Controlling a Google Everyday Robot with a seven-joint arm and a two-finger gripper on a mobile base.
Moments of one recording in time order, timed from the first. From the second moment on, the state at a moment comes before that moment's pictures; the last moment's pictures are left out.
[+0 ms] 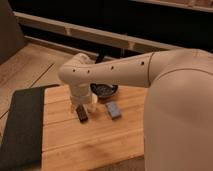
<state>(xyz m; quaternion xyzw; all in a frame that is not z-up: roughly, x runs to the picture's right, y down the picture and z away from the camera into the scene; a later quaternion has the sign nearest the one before) -0.108 0.103 0.702 -0.26 0.23 0.64 0.68</state>
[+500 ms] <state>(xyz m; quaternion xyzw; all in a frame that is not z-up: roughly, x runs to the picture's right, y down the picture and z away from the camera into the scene) -0.143 0.067 0.731 -0.25 0.17 0.60 0.74</state>
